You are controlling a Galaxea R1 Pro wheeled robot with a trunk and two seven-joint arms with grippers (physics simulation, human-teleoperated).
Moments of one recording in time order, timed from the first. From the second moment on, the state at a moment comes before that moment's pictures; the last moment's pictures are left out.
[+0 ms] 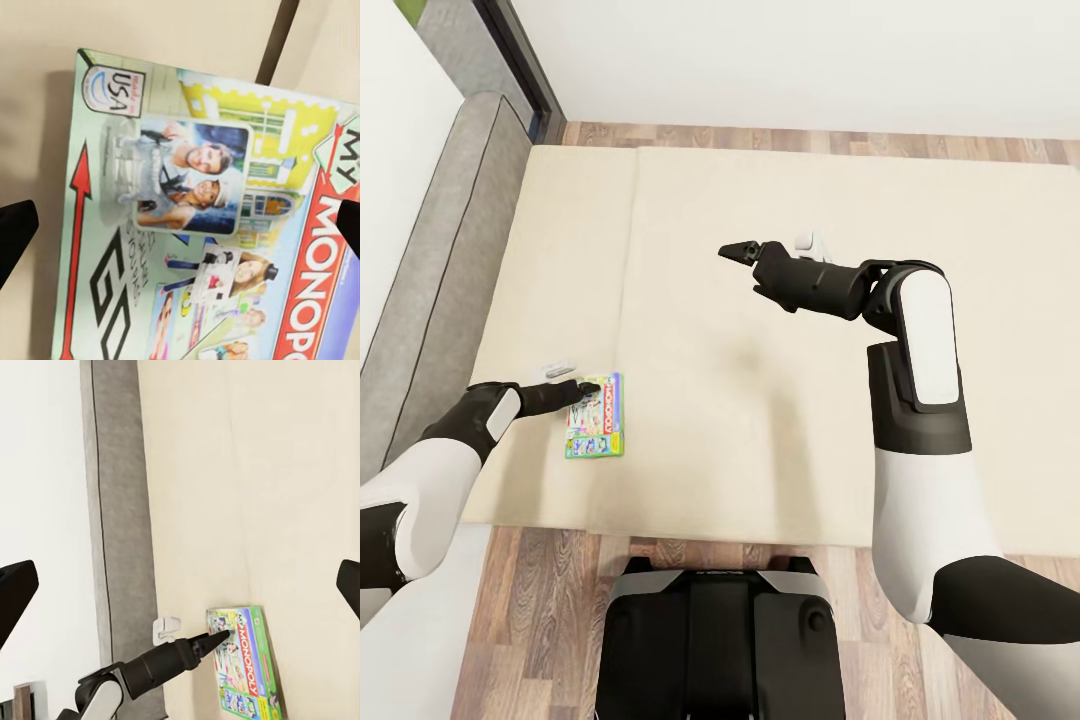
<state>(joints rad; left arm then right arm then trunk) -1.25 0.23 0.16 -0.36 0.11 0.53 -0.39 -1.18 0.15 0.05 -1.52 -1.32 1.02 -0.58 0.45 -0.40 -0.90</state>
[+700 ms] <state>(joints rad) -1.25 0.23 0.16 -0.36 0.11 0.53 -0.46 -1.18 0.15 0.05 -1.52 -1.32 1.02 -0.58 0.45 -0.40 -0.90</state>
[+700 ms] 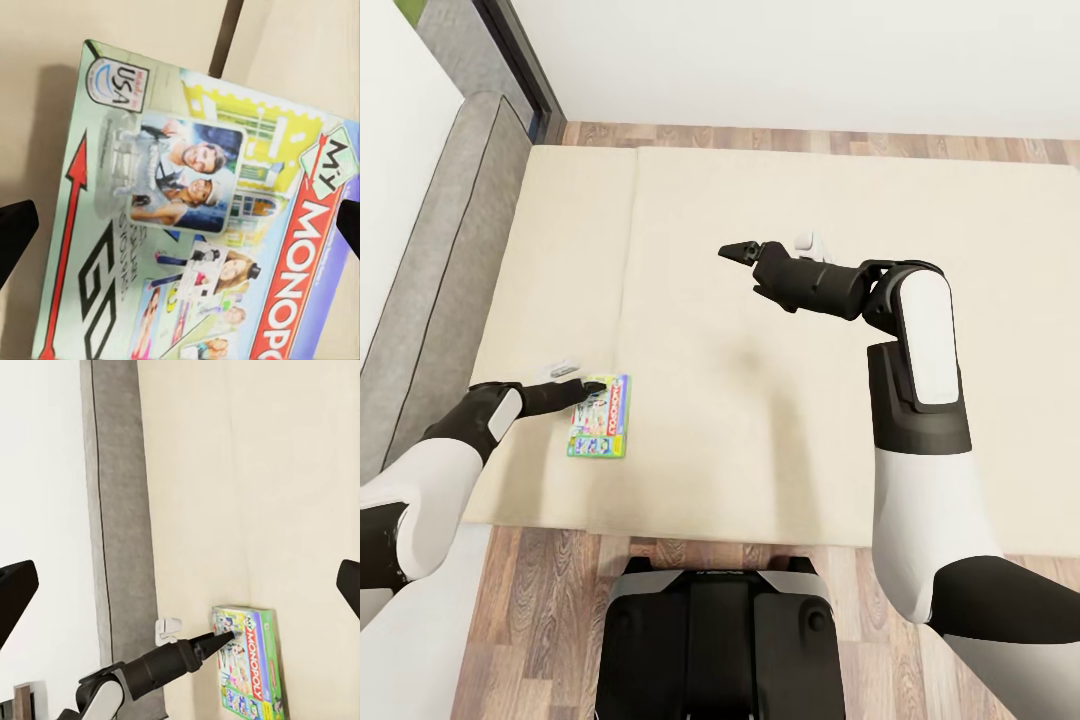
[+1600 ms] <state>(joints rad) -1.25 0.22 0.16 -0.36 0.11 0.53 -0.51 -1.18 0.15 0.05 -1.52 -1.32 1.02 -0.58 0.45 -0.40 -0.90</state>
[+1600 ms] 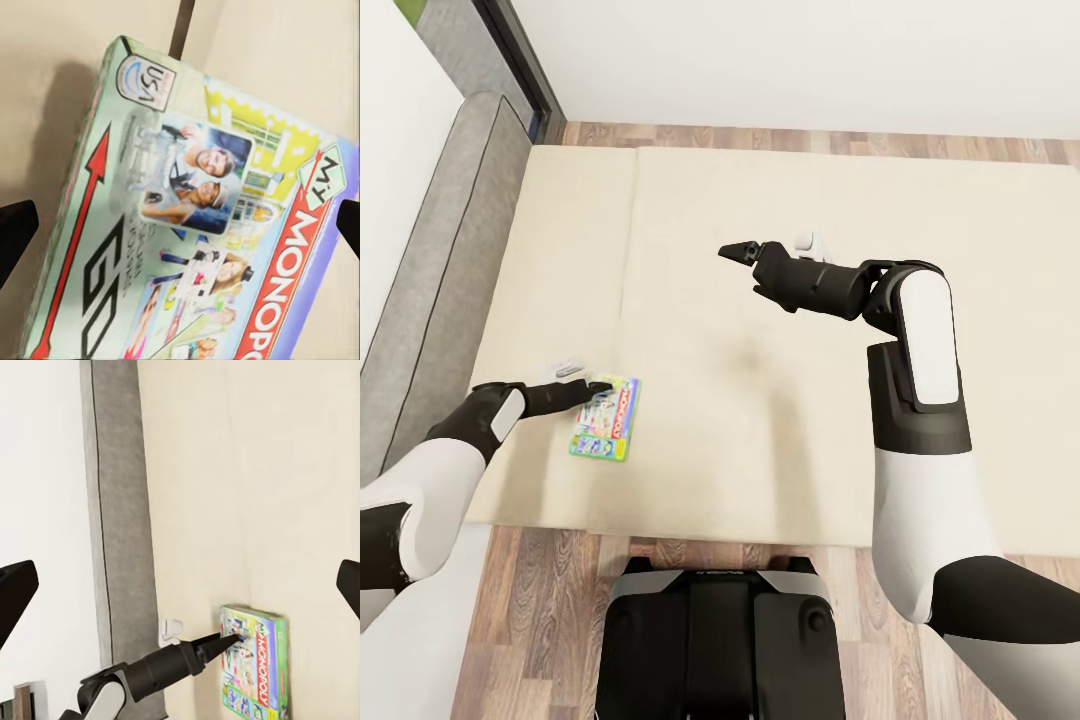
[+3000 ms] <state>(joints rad) -1.24 0.10 0.15 -0.35 0.10 0.54 -0.51 -1.18 0.15 0.05 -1.50 -1.32 1.02 -0.58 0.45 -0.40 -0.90</state>
